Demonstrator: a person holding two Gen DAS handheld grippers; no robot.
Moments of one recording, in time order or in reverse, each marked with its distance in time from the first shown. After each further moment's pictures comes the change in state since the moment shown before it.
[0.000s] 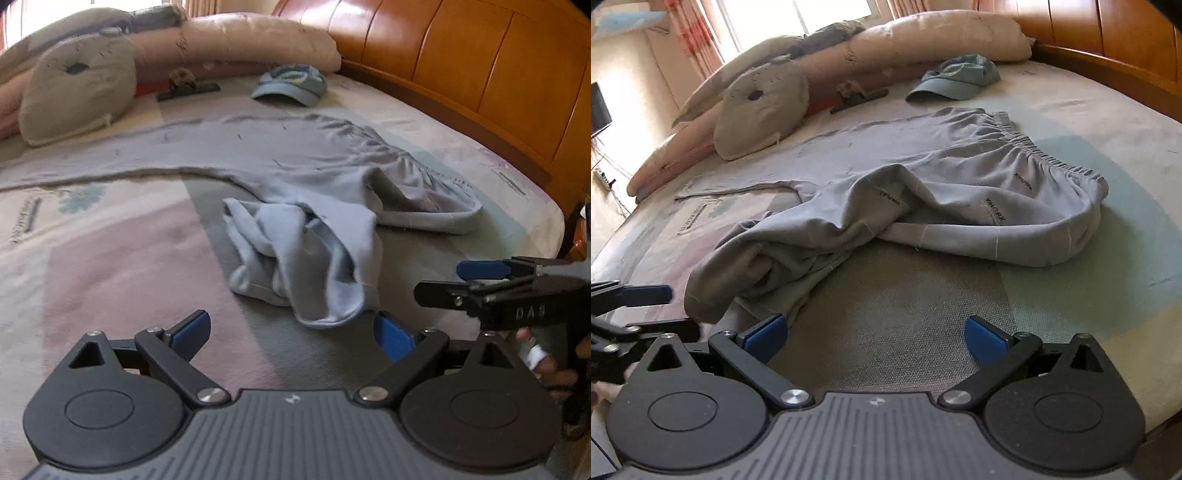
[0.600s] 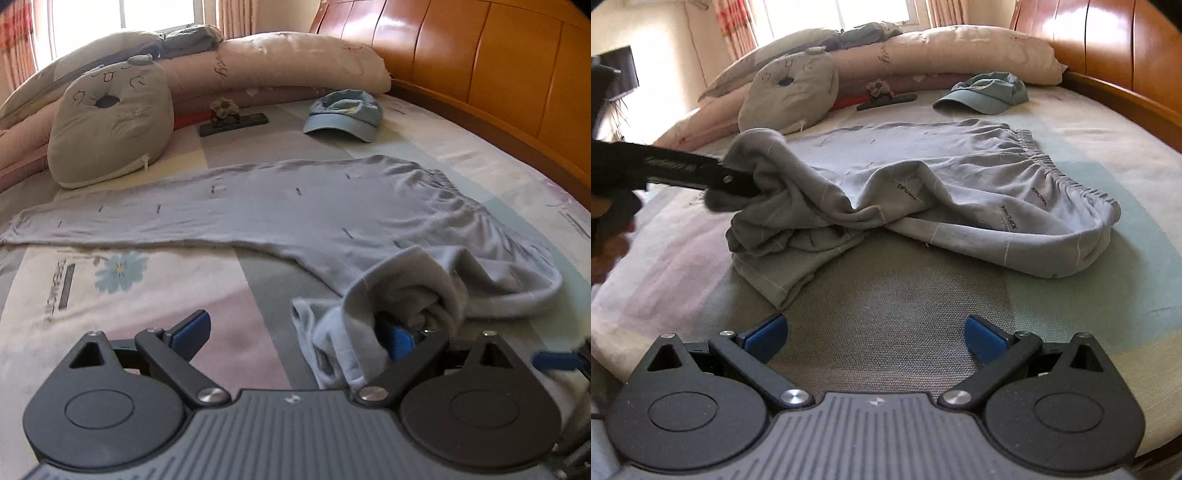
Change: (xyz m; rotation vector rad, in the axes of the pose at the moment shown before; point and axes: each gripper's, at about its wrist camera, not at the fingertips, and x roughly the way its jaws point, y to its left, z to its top) left arm 0.034 0.034 0.079 0.001 -0.041 0.181; right arm -0.001 0.002 -0.006 -0.126 0.003 0.014
